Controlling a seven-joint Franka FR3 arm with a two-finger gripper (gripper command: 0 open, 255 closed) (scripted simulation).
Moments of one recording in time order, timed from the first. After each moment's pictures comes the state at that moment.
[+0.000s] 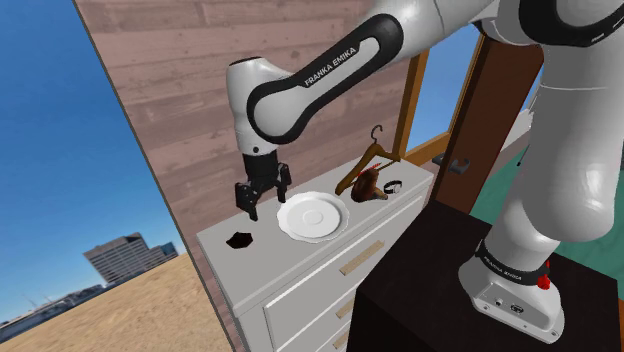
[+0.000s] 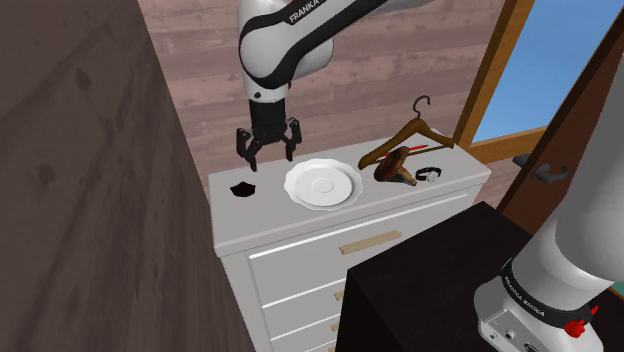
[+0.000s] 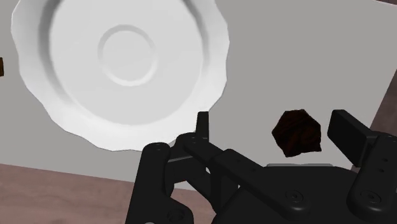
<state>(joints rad) 0.21 0.25 0.38 -1.96 0.04 2.13 0.48</state>
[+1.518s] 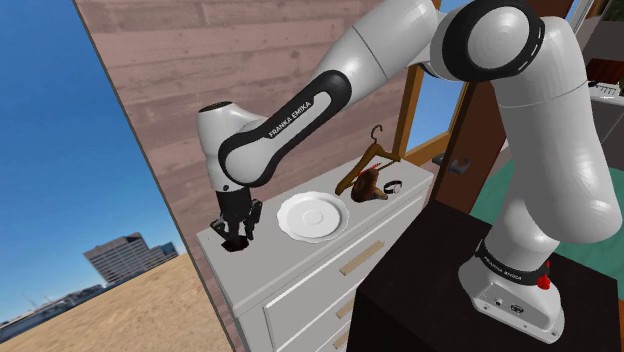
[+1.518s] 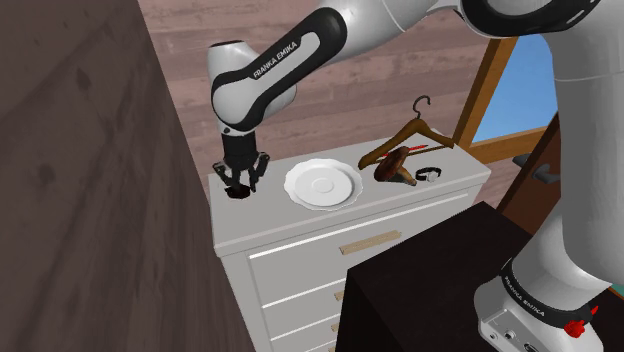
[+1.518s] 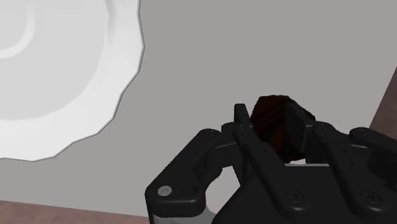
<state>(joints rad) 0.31 0.54 0.36 -1.75 -0.06 2.22 0.60</state>
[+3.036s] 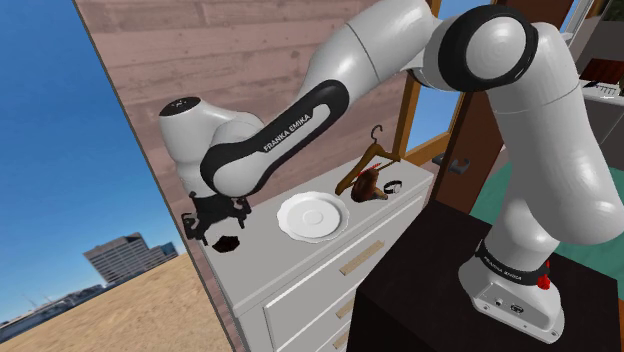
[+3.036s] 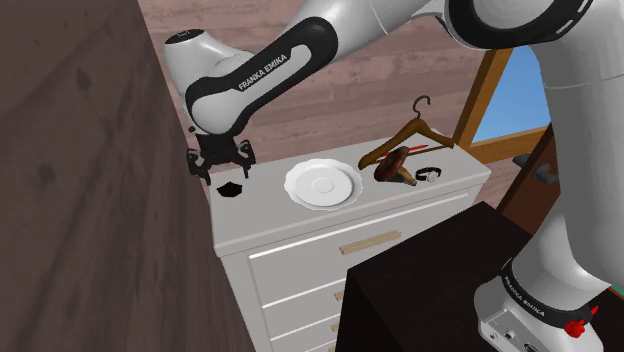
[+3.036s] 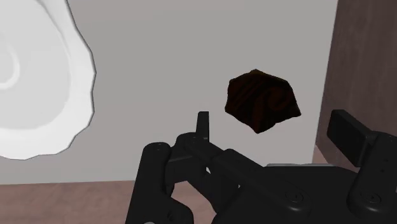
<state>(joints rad) 0.38 0.60 0.39 -1.60 -0.33 2.15 1.11</state>
